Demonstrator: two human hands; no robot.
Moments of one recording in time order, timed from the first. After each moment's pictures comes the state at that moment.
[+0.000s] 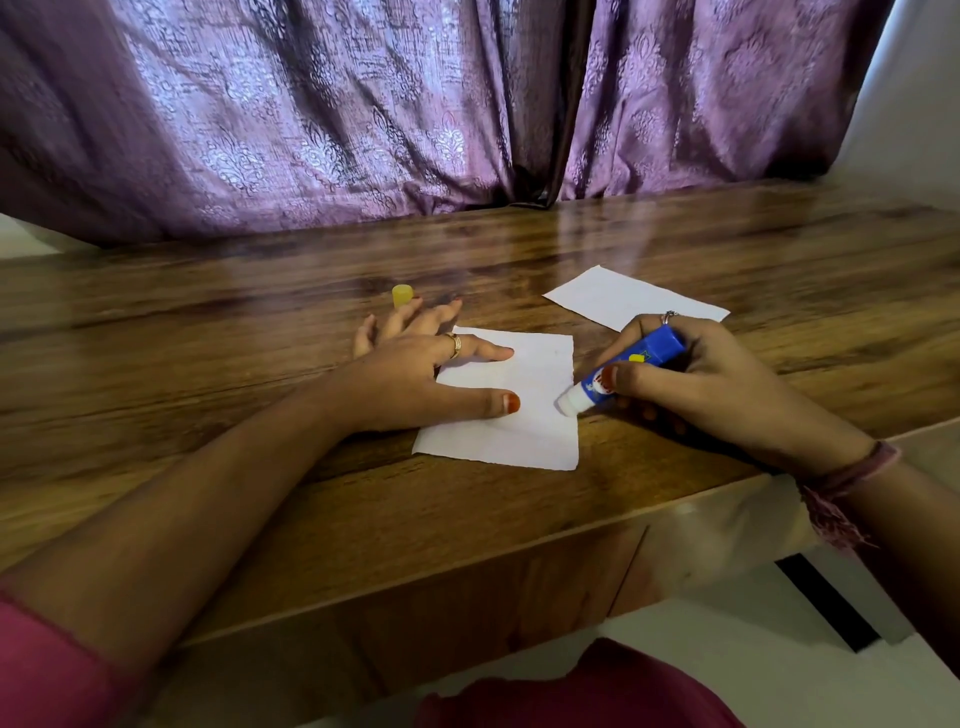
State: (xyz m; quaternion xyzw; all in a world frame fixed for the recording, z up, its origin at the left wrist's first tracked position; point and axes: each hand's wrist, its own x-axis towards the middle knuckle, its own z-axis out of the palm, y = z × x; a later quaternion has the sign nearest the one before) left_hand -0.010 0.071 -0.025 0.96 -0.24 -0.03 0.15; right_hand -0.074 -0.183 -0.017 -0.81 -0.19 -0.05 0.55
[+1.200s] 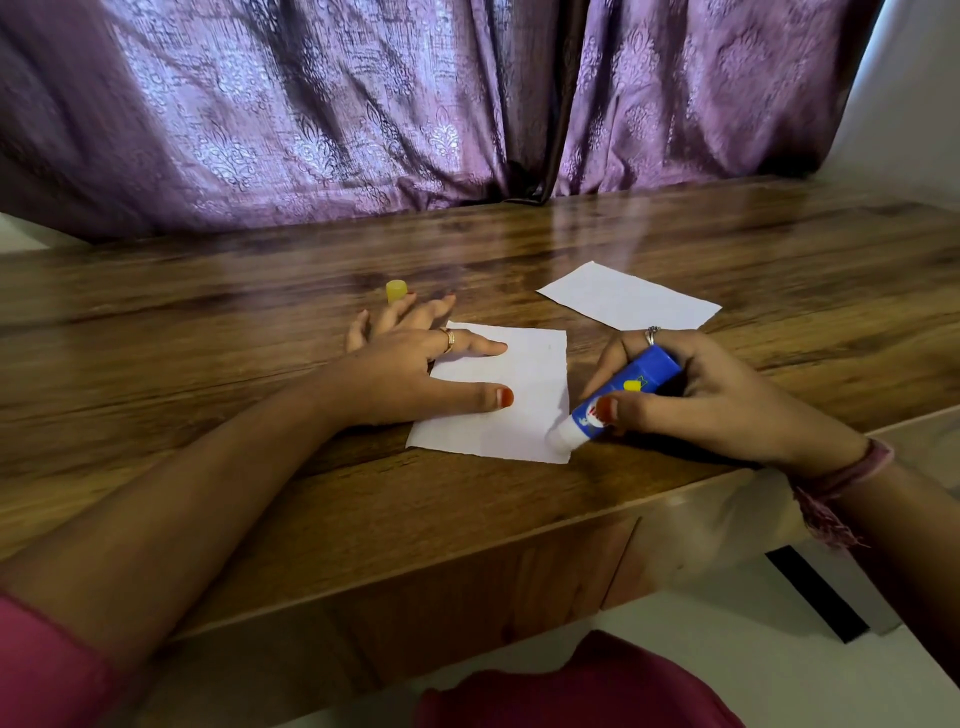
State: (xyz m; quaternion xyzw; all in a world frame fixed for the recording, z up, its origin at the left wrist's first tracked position) left_hand -0.010 0.070 -0.025 0.96 -0.24 -0.03 0.15; right_hand -0.086 -0.183 -0.015 -0.80 -0.28 0.01 0.52
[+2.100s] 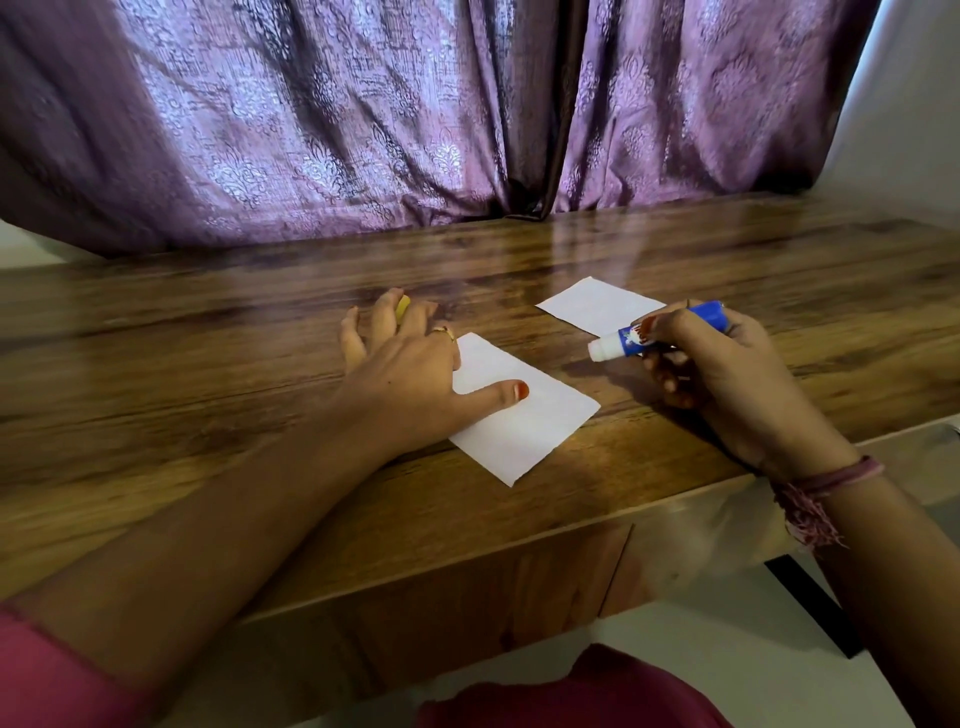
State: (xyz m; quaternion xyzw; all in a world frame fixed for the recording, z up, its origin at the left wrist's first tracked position) left_hand -0.027 0.050 -0.023 0.98 -0.14 0.12 0.06; right_hand -0.074 -0.186 -0.014 -0.69 -0.03 -0.12 0.71
